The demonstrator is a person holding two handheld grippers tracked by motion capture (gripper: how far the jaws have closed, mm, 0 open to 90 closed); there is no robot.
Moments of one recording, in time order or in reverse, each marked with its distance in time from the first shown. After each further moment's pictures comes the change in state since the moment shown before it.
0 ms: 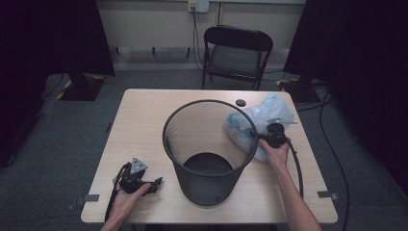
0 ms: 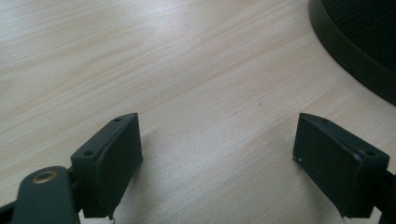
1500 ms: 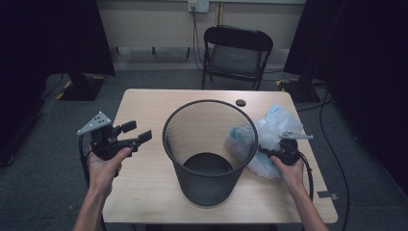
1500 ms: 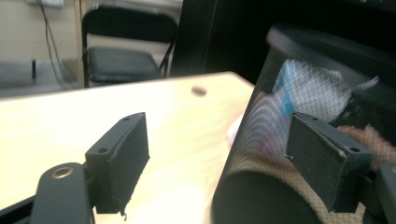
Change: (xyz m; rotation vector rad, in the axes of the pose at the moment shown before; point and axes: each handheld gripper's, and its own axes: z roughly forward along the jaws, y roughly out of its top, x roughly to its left) left arm 0.031 0.114 -0.114 -0.436 -0.227 -0.156; right arm 0.017 -0.030 -0.072 0.009 0.129 -0.052
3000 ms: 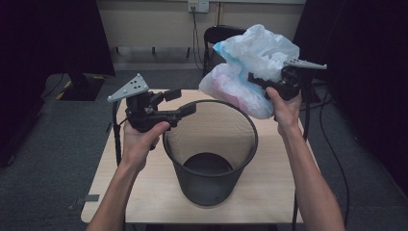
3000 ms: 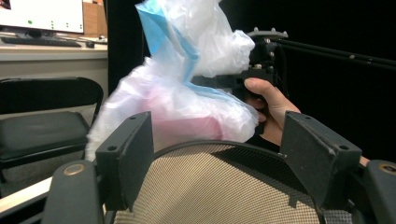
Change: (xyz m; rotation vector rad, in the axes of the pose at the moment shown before) left arm -0.092 0.105 0.047 -0.144 -0.276 0.128; right arm 0.059 0.209 -0.042 -0.343 0.161 -0.066
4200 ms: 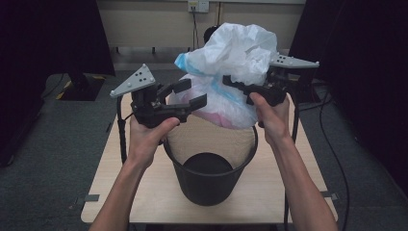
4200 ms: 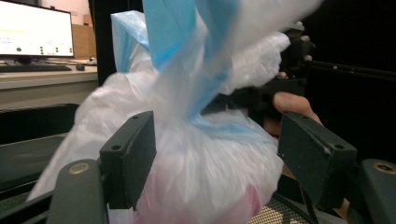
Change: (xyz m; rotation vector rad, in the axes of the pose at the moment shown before) left arm -0.028 0.026 0.011 -0.057 -0.040 0.058; right arm 0.096 0.026 -0.008 -0.057 0.273 -0.089
